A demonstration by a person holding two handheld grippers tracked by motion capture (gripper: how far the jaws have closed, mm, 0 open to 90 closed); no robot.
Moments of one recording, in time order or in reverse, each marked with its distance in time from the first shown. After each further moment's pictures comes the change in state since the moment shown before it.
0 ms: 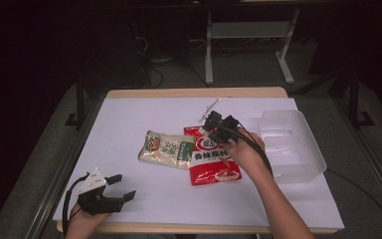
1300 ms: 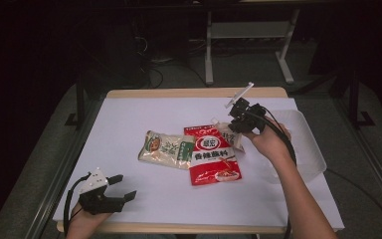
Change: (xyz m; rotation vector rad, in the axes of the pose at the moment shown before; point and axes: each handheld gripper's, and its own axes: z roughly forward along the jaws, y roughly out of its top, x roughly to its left) left arm 0.000 0.000 0.003 0.016 0.002 0.002; right arm -0.049 -0.031 -0.029 -0.018 -0.015 0.068
